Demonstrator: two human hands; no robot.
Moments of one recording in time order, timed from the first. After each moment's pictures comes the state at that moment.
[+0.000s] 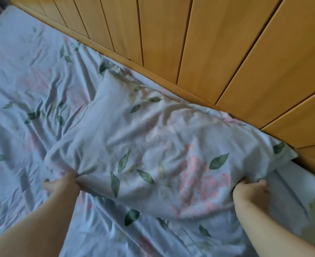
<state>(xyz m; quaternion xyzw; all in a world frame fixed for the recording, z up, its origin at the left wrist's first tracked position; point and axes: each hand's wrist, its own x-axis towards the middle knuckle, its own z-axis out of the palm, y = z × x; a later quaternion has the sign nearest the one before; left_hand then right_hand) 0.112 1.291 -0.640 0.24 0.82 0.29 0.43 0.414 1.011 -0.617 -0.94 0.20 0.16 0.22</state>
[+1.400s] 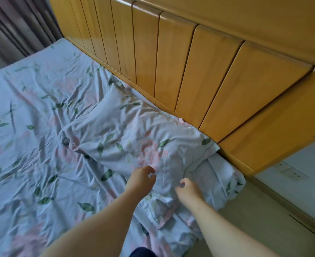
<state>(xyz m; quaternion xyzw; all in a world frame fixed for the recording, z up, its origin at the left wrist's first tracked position) 0.266 0.949 -0.455 0.73 0.56 -0.07 0.38 0.386 0.854 -0.471 -0.84 -0.22 0.47 0.15</state>
